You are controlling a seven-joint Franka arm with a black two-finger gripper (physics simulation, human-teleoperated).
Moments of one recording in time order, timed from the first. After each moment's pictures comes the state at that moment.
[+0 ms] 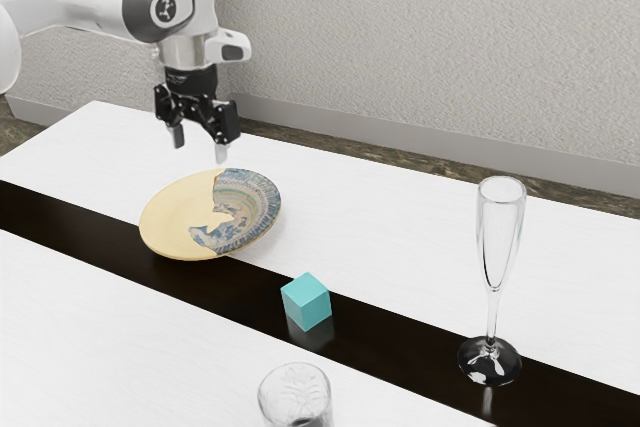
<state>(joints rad) -0.07 0.13 0.05 -1.59 0.05 1.59 0.03</state>
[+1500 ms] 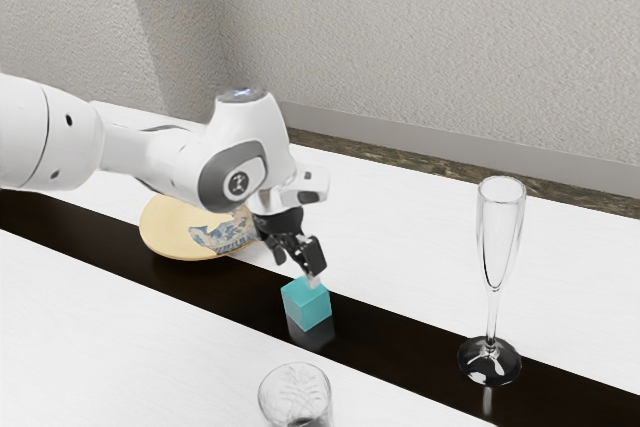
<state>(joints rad) -0.14 0.18 -0.10 -2.08 -0.11 2.30 0.17</state>
